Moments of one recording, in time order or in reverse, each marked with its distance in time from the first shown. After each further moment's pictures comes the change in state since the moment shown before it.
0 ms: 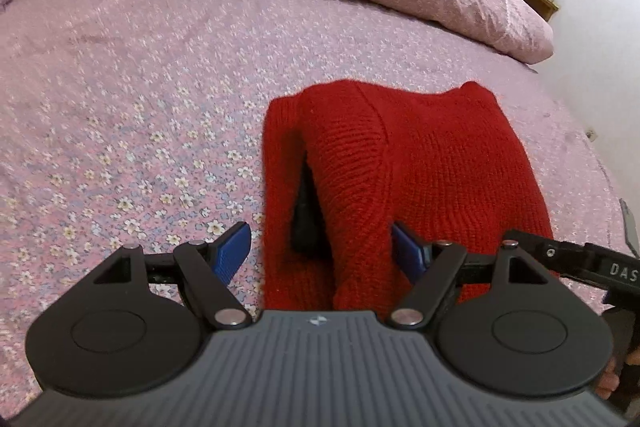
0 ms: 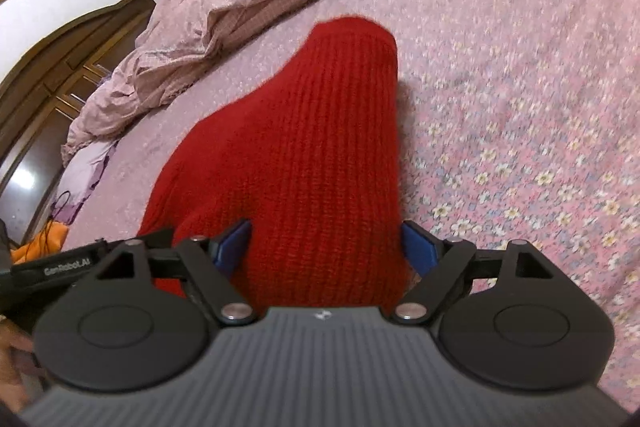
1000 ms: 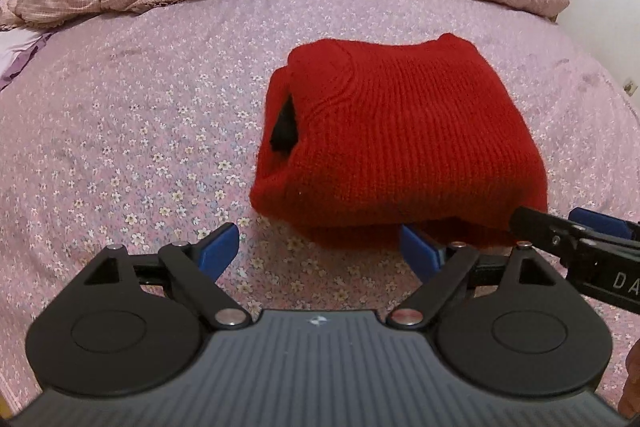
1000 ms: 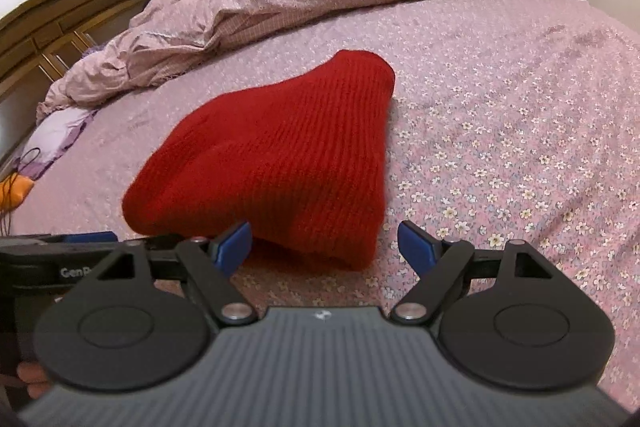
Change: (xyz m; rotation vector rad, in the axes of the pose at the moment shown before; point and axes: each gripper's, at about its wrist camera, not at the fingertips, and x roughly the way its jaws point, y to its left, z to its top) left arm -0.044 -0.064 -0.053 0.113 0.031 0.194; right arm -0.062 0.036 -0.045 -0.172 -0.073 -0.161
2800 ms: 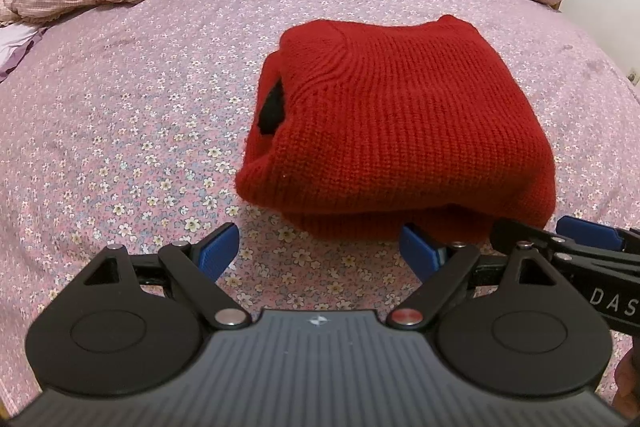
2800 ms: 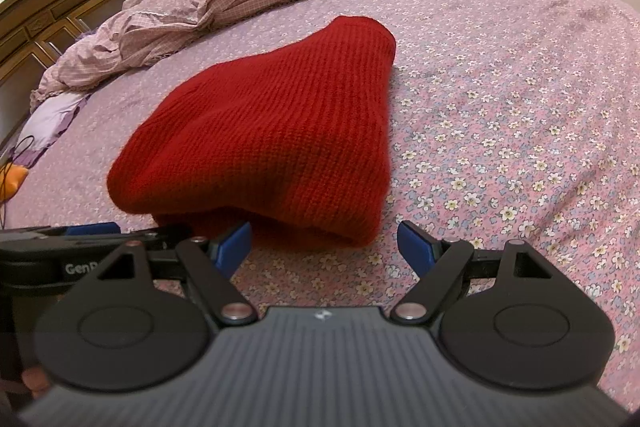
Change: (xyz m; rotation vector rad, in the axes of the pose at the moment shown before) left arm 0.013 -0.005 -0.003 0.011 0.028 -0.001; right arm 0.014 0.000 -0.008 0.014 0.063 -0.008
